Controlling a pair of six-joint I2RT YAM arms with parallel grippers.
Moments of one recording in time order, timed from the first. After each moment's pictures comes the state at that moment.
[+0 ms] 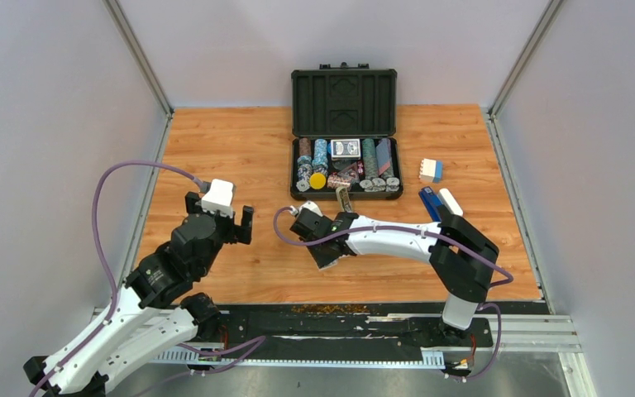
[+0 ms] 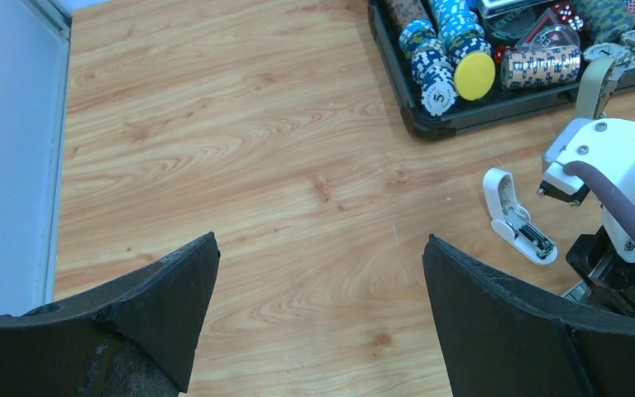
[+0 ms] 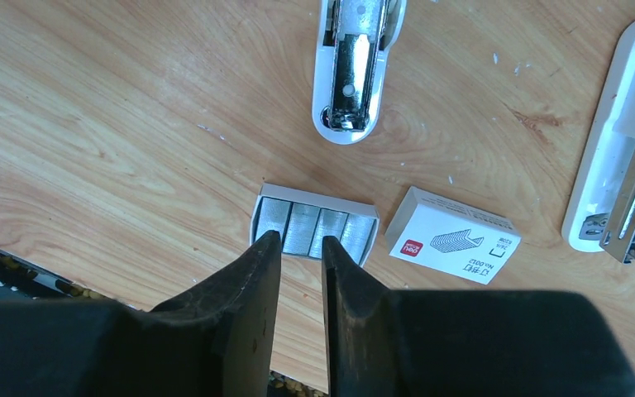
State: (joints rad) left arm -0.78 0.54 0.74 -0.56 -0.57 -0.09; right arm 1.10 1.77 1.20 -0.61 0.21 0.44
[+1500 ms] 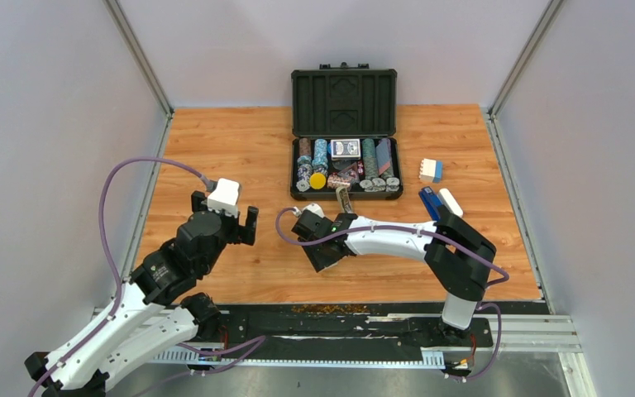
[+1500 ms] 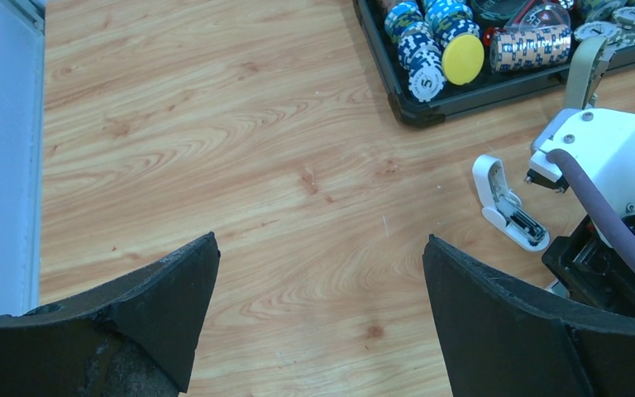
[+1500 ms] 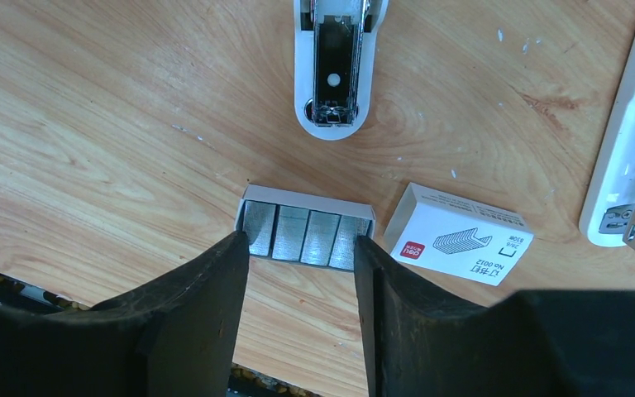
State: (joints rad) left arm -0.78 0.57 0.74 -0.56 -0.54 -0.10; right arm 1.09 1.79 1.18 -0.60 0.20 0.48
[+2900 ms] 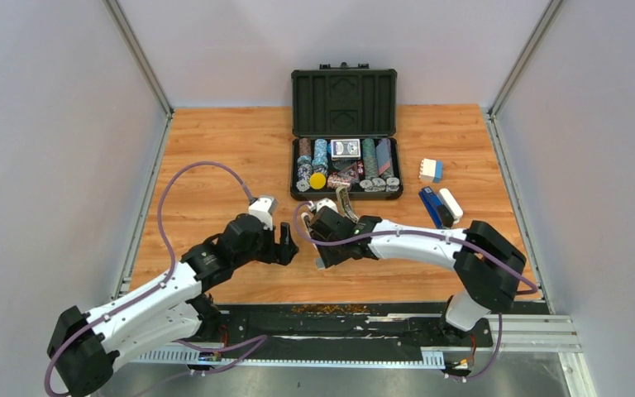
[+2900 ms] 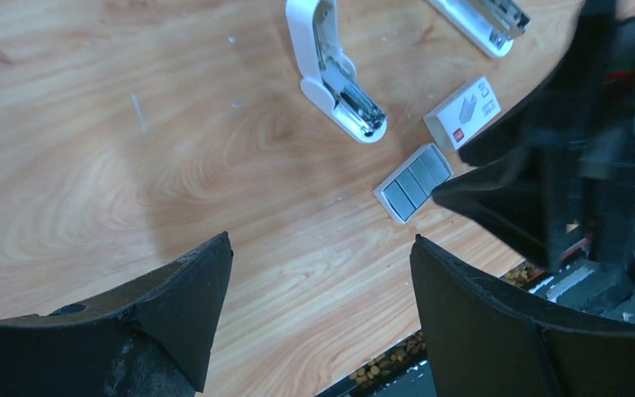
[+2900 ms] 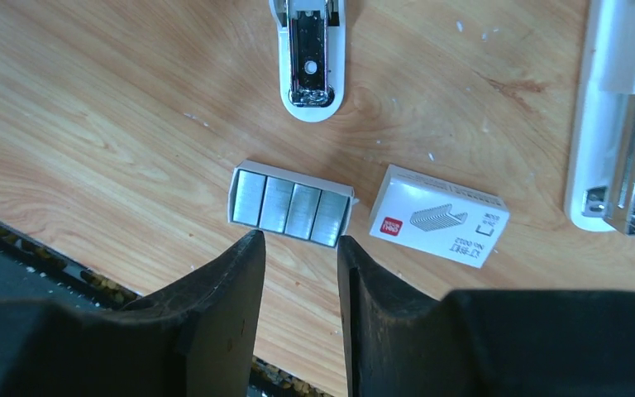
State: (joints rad) left arm -0.78 0.80 0.50 -0.31 -0.09 -0.51; right arm 1.05 1.64 1.02 -0.46 0.14 0.50
